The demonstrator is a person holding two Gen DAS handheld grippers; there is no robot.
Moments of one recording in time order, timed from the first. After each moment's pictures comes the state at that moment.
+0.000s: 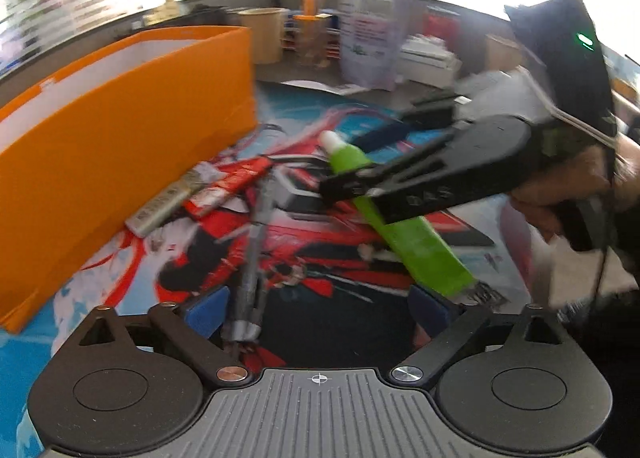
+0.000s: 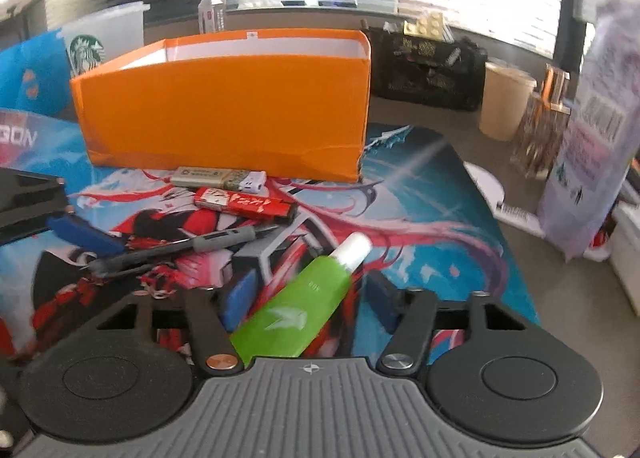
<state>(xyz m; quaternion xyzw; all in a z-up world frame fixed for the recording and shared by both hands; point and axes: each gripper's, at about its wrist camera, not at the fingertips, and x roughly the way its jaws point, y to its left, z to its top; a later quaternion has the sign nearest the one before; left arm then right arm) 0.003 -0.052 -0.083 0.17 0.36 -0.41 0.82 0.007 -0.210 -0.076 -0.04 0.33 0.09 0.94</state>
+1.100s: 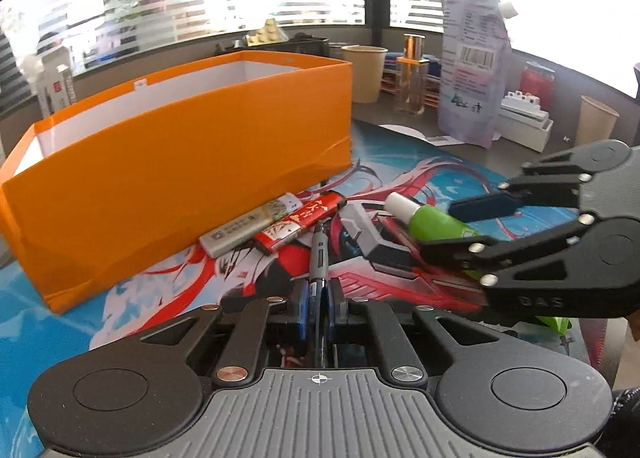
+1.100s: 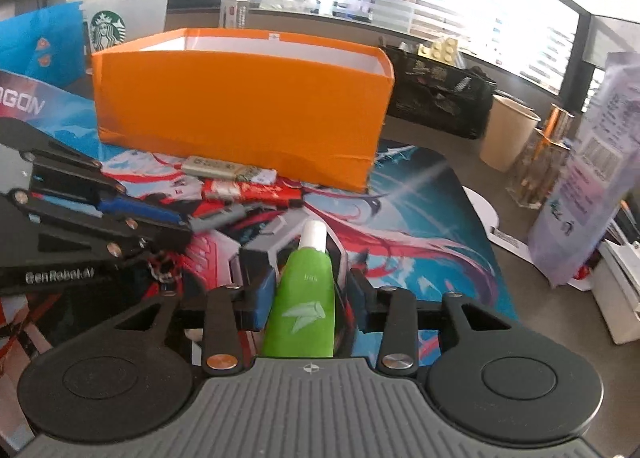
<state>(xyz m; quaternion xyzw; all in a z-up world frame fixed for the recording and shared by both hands) 0.010 -0.055 -0.085 0.12 0.31 -0.29 0.90 -0.013 -0.194 -0.075 -0.10 0.31 0.09 0.94</state>
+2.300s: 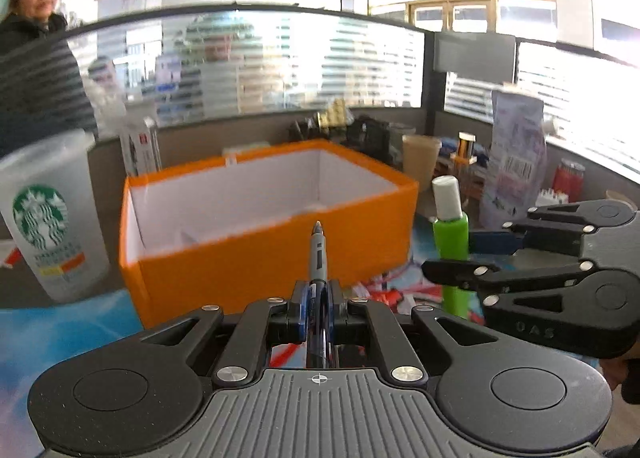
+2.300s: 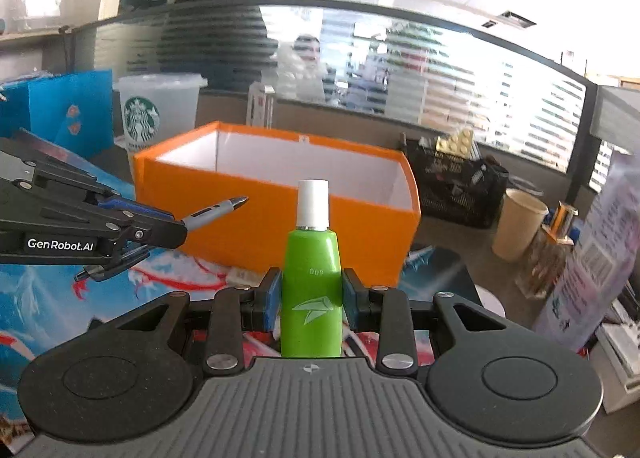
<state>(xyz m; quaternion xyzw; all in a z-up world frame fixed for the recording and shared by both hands) 0.000 -0.007 -0.009 0.06 0.24 -0.23 0.94 -0.012 -0.165 -0.015 -0.09 0.20 0.13 0.97</state>
